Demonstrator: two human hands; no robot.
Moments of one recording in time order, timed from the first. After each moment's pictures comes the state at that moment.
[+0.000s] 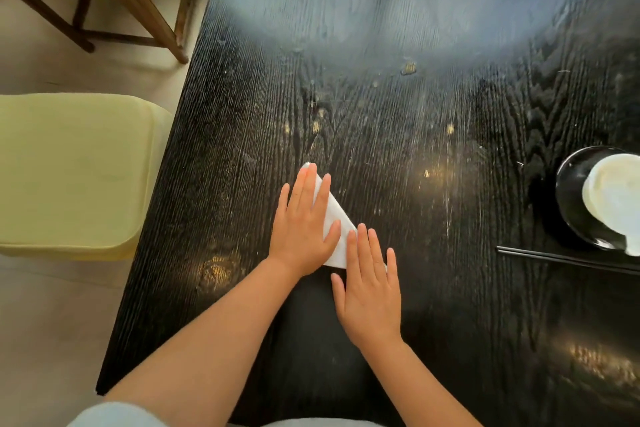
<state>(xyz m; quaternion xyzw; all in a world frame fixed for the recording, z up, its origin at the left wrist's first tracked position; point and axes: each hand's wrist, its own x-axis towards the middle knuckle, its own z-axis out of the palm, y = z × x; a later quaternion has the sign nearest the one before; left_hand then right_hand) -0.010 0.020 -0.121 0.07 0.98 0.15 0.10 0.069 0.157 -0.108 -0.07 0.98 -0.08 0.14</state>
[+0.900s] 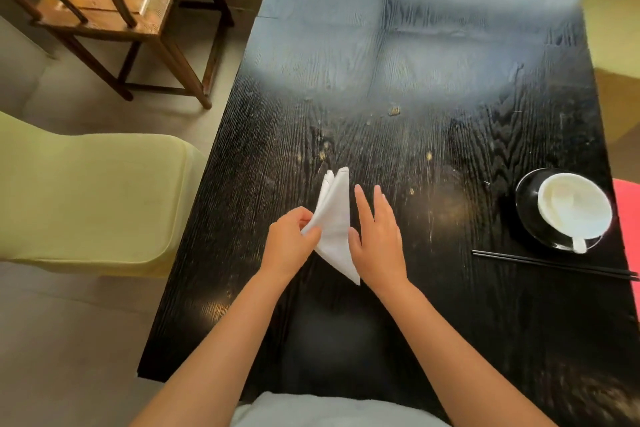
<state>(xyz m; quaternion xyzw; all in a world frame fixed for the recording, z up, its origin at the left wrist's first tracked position) 0.005 0.005 -0.016 -0.15 0.88 0.43 0.13 0.005 0.155 -0.023 -0.03 0.95 -0.30 0.10</state>
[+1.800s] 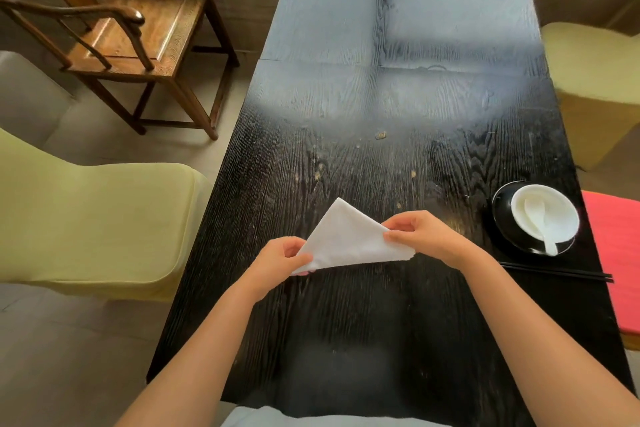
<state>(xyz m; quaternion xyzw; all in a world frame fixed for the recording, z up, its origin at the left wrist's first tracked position) 0.027 -0.015 0.015 -0.13 0.76 0.56 0.29 -0.033 0.253 0.038 -0.02 0.80 -0.48 0.36</state>
